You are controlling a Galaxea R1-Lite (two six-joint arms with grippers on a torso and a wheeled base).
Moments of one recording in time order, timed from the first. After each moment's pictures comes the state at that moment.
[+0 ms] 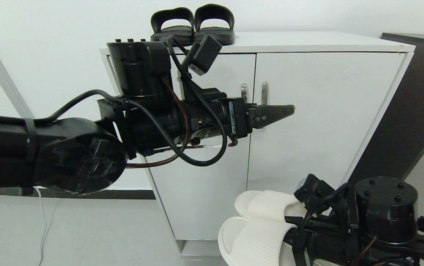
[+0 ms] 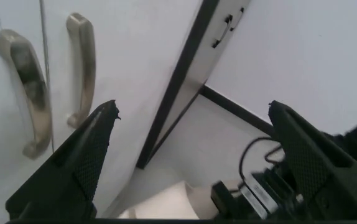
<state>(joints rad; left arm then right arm) -0.69 1.76 -1.24 -0.55 -0.48 -0.23 0.81 1.64 -0.46 -0.85 0.14 -0.01</state>
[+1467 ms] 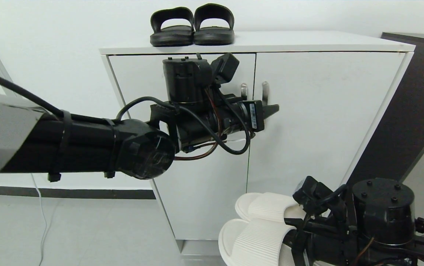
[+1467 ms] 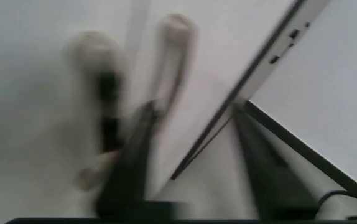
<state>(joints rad) -0.70 1.93 -1.41 -0.54 -0.25 -0.23 0.81 1.65 -0.45 -0.85 0.14 -0.01</state>
